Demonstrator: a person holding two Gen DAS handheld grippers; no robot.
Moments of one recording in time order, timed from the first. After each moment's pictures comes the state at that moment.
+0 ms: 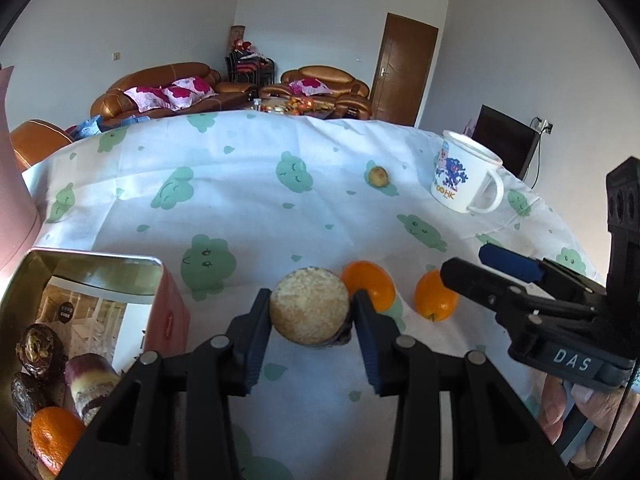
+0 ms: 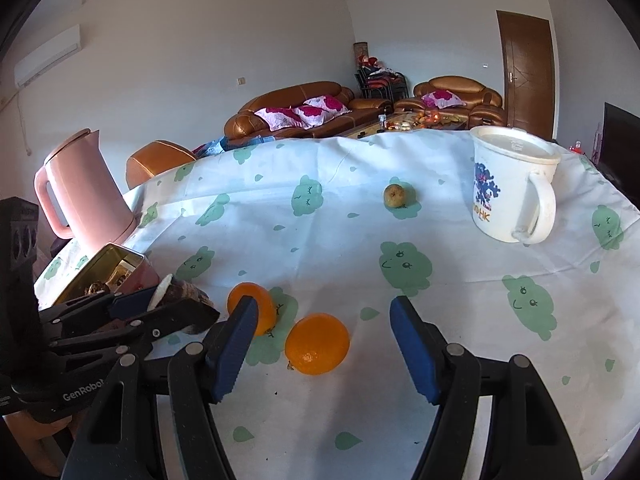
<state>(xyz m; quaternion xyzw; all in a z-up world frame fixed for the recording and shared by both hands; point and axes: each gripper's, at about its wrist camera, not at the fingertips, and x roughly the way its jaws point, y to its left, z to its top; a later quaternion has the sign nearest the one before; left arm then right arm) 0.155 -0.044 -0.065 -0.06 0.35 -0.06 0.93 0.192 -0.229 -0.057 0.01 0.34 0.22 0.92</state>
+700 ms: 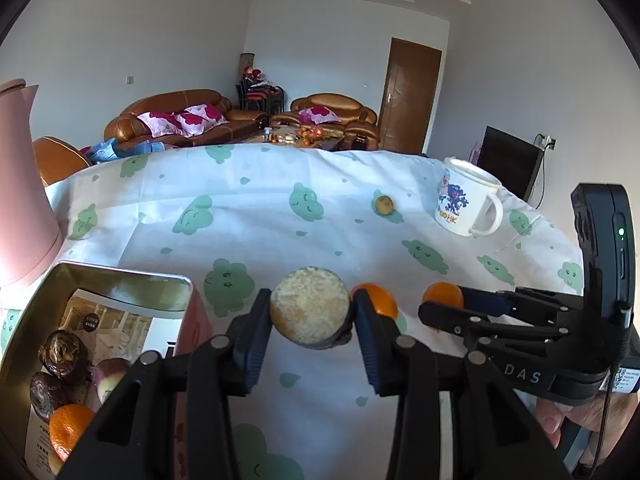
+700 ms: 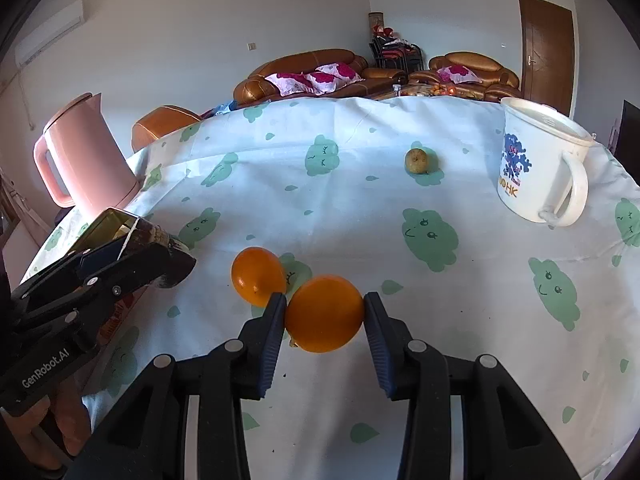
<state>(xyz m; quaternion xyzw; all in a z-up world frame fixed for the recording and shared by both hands) 0.139 -0.041 -0.054 -0.05 0.30 -0.04 0.95 0.197 -0.217 -0.069 -0.01 0.38 0.24 0.89</state>
